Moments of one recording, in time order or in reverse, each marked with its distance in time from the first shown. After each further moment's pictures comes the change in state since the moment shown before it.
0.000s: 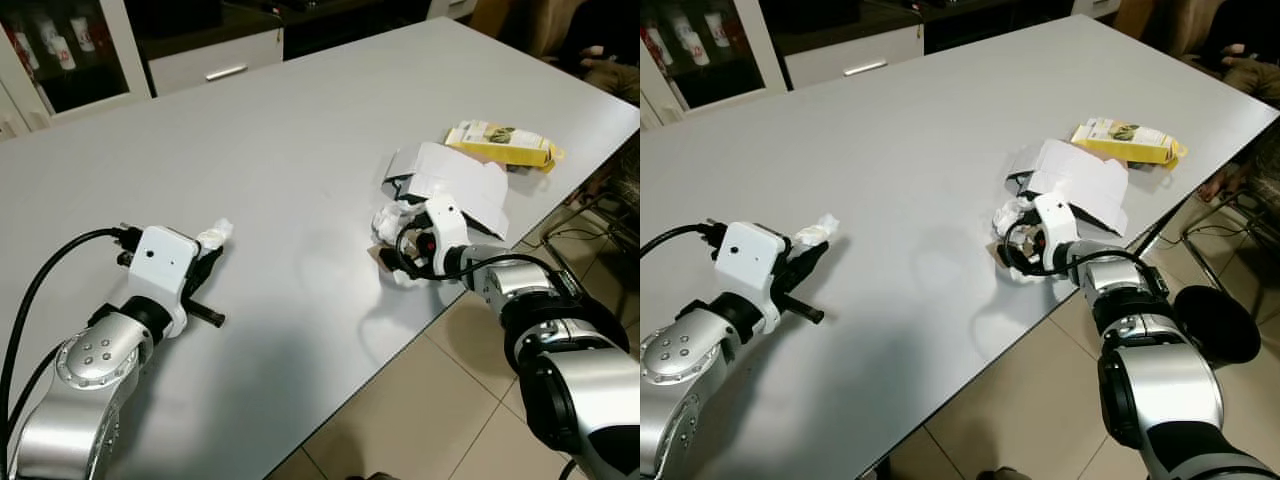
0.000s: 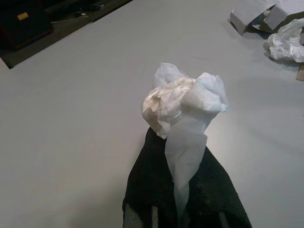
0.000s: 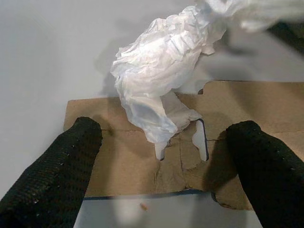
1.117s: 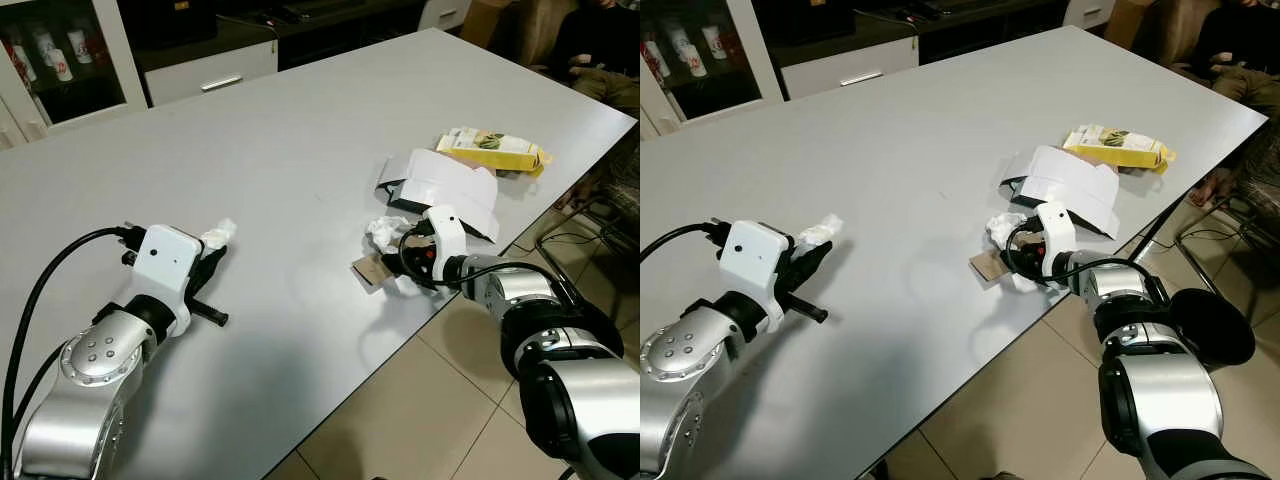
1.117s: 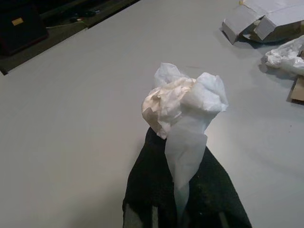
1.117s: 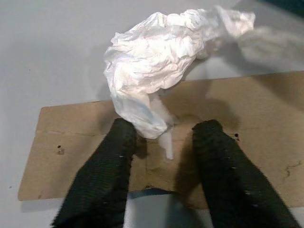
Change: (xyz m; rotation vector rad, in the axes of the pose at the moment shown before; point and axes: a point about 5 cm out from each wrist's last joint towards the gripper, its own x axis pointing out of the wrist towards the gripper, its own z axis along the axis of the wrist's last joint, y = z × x) left arm 0.003 -0.003 0.000 -0.020 0.002 -0.011; right arm 0.001 0.007 -0.012 0.128 -0.009 0.085
